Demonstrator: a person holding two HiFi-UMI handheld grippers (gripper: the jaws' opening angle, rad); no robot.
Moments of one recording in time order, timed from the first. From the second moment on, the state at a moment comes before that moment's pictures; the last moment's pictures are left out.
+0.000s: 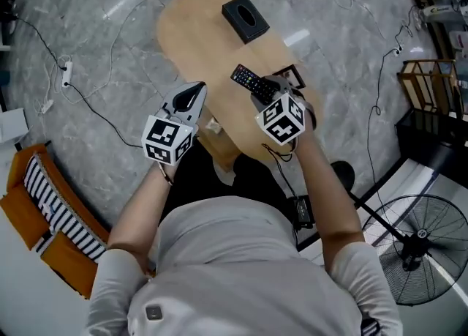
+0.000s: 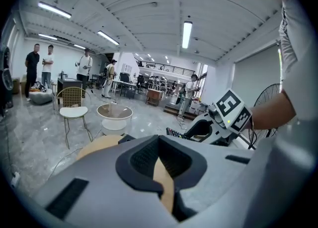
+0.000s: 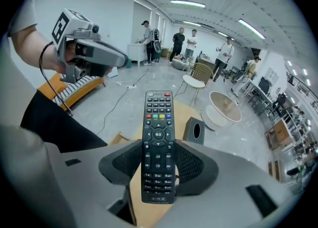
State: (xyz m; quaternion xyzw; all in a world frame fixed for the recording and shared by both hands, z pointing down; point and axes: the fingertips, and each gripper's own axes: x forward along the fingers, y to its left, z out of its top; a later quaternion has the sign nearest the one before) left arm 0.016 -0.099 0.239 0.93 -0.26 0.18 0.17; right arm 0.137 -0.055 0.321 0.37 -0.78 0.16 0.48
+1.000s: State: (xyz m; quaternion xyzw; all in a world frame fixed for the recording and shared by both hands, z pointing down) left arm -0.014 0.062 0.188 0.88 -0.43 0.16 0.16; right arm 0.111 0.070 0.269 0.31 -0.84 0.13 0.42
